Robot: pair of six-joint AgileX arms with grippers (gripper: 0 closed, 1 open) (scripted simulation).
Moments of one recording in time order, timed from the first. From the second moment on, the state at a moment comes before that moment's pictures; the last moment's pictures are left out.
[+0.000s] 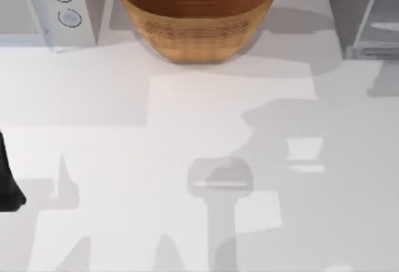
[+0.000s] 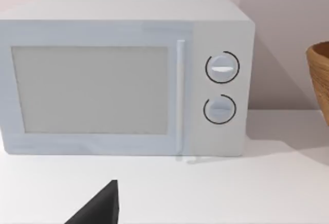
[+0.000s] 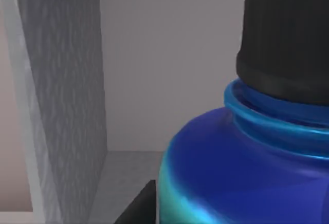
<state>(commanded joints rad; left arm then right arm) 0.00 0.00 0.00 0.00 0.00 0.00 -0.19 1.41 0.60 0.82 -0.17 0.00</state>
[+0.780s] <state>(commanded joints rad) 0.00 0.00 0.00 0.00 0.00 0.00 -0.03 0.14 0.06 0.09 -0.02 0.00</state>
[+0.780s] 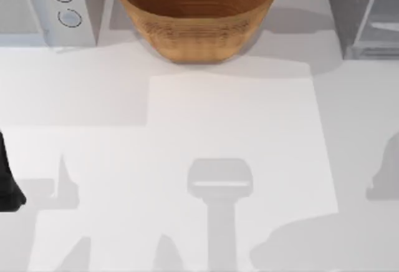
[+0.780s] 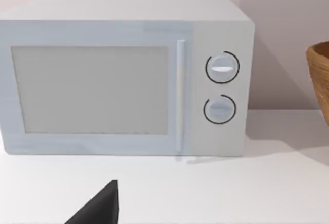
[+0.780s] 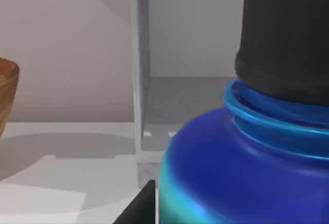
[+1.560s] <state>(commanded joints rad) 0.00 0.00 0.00 0.00 0.00 0.00 0.03 0.05 0.05 0.06 0.03 0.00</state>
